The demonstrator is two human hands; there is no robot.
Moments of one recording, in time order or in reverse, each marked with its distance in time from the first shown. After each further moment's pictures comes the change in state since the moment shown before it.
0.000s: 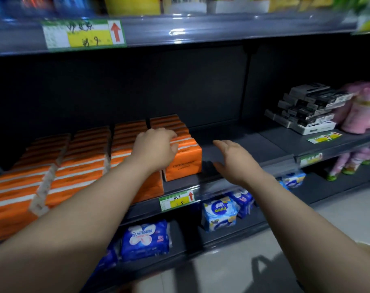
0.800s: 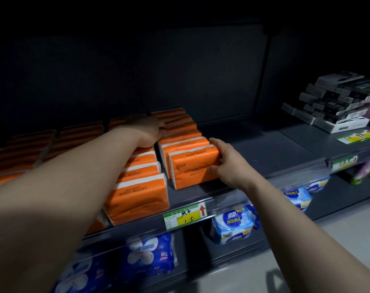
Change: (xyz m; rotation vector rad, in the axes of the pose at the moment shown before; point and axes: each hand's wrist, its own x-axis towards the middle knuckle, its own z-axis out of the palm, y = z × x) left_hand 0.105 -0.077 0.051 -0.007 -0.364 -0.086; right_hand 0.056 -0.006 0.057 0.634 -0.117 0.160
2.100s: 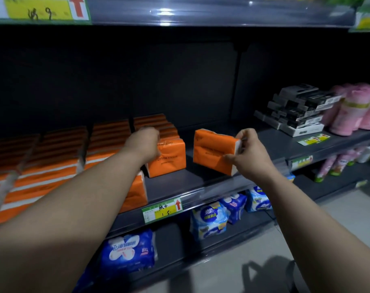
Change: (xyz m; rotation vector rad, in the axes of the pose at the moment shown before) left_hand -0.047 0.060 0.016 -0.074 0.207 -0.050; right_hand -0.054 0.007 -0.080 -0.005 0.378 0.085
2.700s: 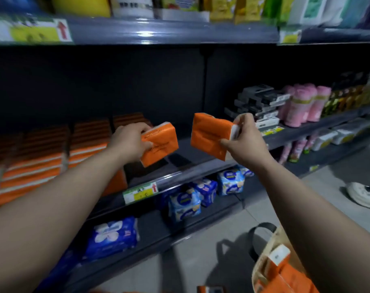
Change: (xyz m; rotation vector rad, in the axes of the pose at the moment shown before) left_hand -0.075 0.036 -0.038 -0.240 0.077 0.080; right_hand -0.064 -0.023 -0.082 -0.151 0.149 -0.120
